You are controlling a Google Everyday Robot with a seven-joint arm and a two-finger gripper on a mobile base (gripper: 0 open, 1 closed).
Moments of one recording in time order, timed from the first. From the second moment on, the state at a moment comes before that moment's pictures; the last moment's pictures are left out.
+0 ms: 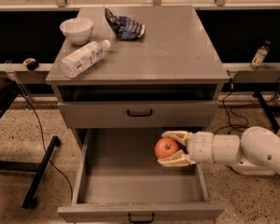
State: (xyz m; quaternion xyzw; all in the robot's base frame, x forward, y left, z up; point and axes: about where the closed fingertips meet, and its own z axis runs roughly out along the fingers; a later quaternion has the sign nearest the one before) arm 0.493 -0.095 0.672 -0.56 0.62 0.24 0.49
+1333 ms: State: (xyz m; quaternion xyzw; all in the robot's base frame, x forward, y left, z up) arm 0.560 -0.145 0.835 -0.49 0.59 0.29 0.58
